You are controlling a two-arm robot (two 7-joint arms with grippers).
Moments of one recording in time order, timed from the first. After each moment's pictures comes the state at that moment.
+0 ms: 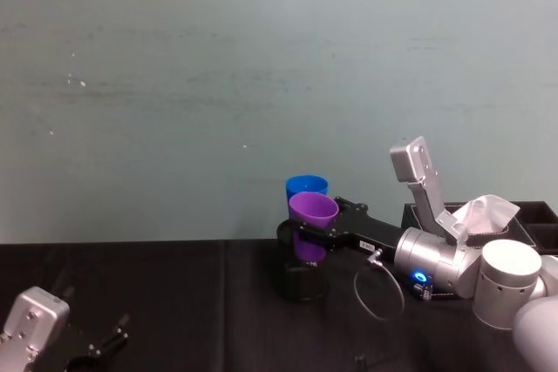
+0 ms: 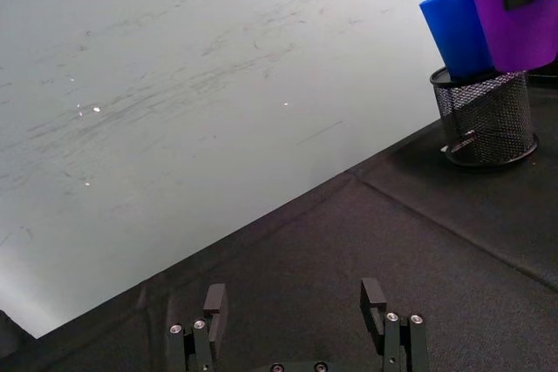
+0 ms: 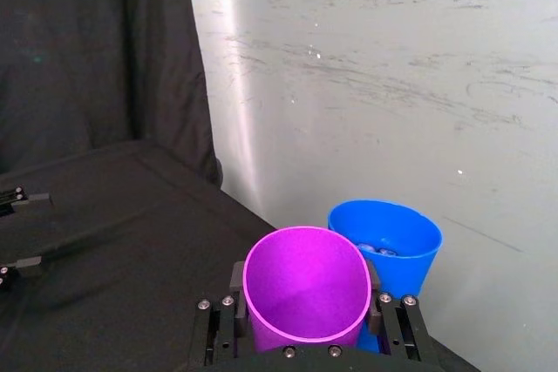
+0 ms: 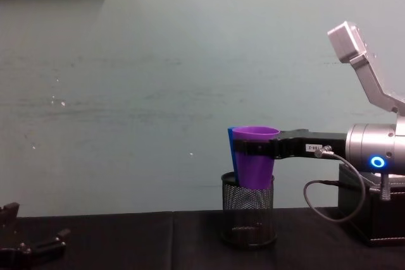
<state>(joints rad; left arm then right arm) -0.20 0.60 0.45 -1.41 -0.25 -0.12 0.03 0.90 0.17 -0.48 -0.57 0.41 -0.14 0.76</state>
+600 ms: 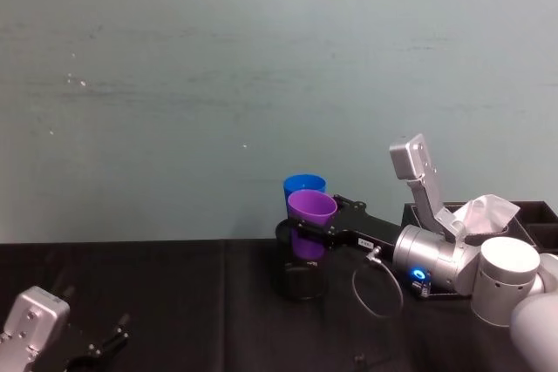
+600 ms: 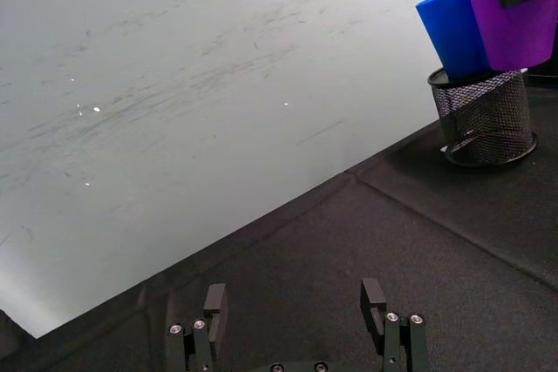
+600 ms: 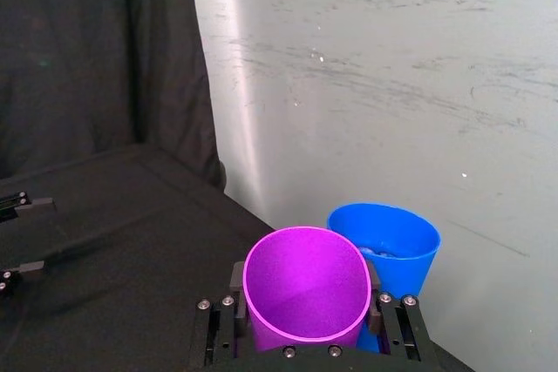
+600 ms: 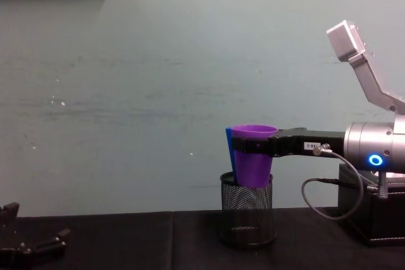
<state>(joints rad) -0.20 0.60 0.45 -1.41 -0.25 -0.12 0.03 0.93 0.15 -0.45 -0.53 0.39 -0.16 0.79</state>
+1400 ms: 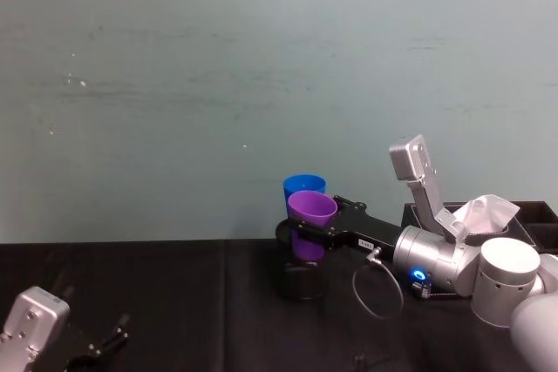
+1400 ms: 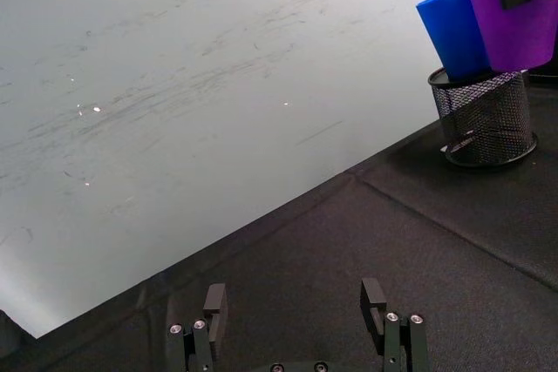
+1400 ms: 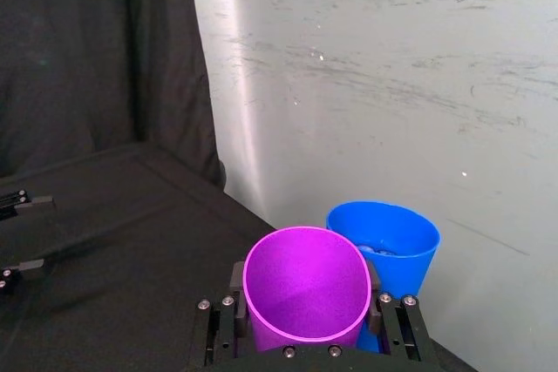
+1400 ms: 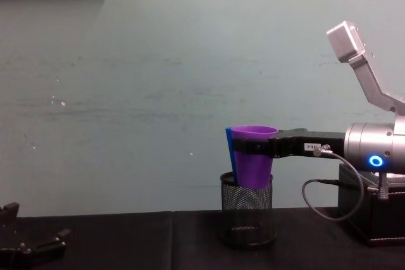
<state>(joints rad) -0.20 0.60 0.45 -1.41 -0.25 -0.12 0.03 0.92 0.16 -0.46 -0.53 0.39 -0.15 0.79</state>
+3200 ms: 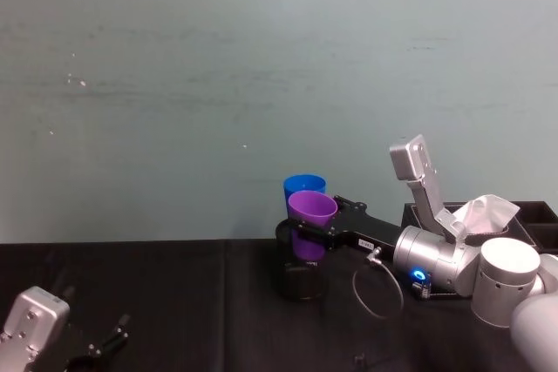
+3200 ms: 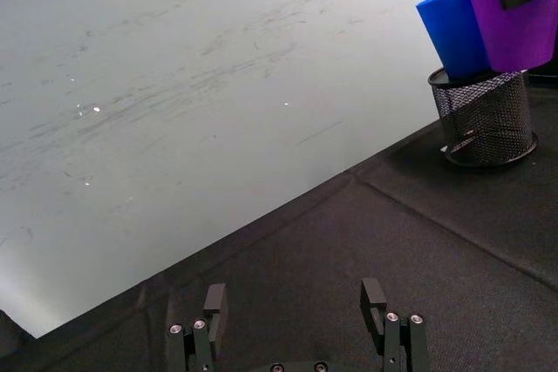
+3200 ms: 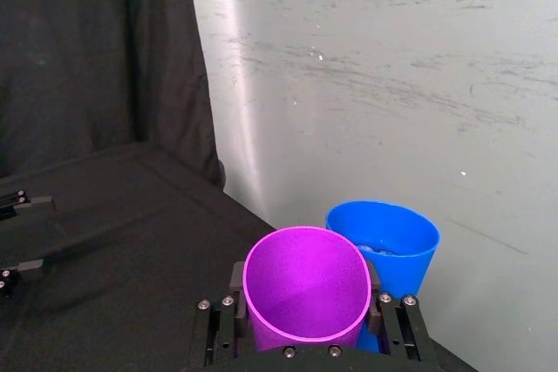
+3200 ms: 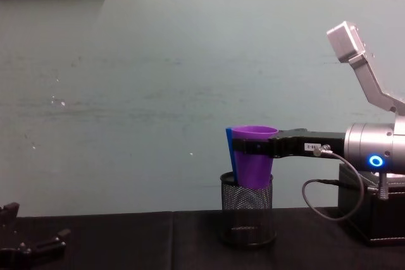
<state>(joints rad) -0.20 0.60 0.45 -1.41 -0.25 -0.12 0.03 0.92 0.16 -0.46 -0.53 0.40 -0.15 0.78</state>
